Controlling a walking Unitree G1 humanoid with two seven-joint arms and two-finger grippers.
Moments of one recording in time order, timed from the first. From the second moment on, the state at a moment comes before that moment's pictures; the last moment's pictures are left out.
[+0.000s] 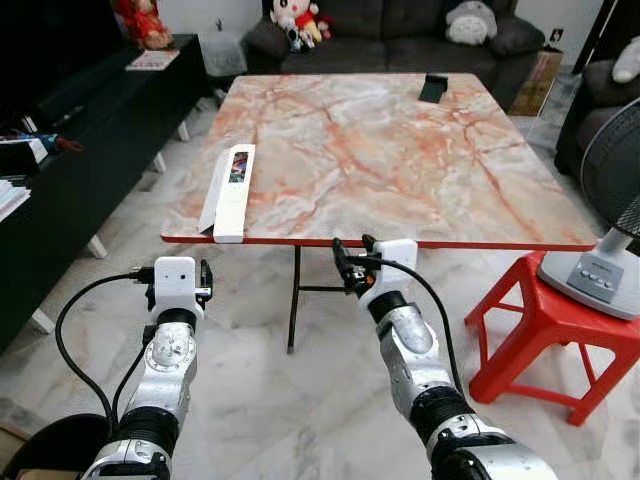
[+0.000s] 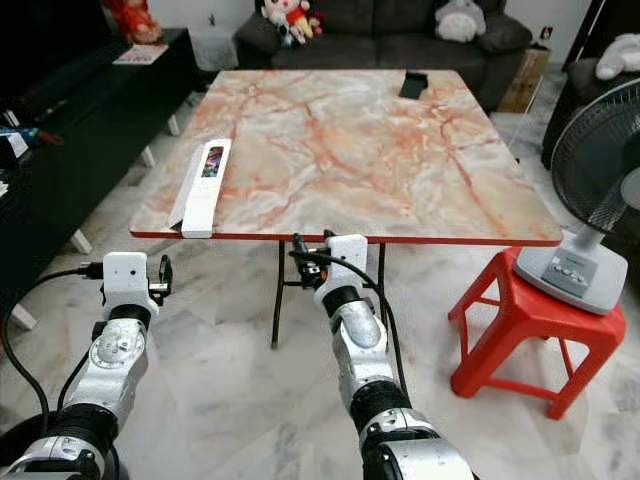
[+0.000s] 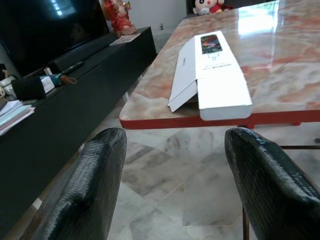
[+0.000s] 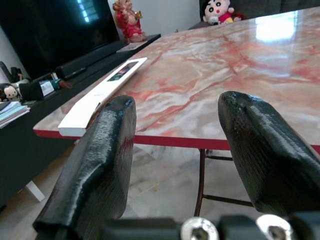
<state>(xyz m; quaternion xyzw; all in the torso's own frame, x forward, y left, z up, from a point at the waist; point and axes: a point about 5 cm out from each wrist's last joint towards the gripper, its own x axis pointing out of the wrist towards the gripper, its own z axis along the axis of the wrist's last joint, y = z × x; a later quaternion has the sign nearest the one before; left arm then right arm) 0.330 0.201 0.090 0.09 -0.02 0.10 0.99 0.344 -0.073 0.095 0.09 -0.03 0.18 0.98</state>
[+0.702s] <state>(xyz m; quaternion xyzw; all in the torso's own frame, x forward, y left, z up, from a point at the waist) 0.335 0.197 0.095 0.09 -0.03 0.09 0.99 0.344 -0.075 0.096 0.08 -0.03 0.18 0.98</state>
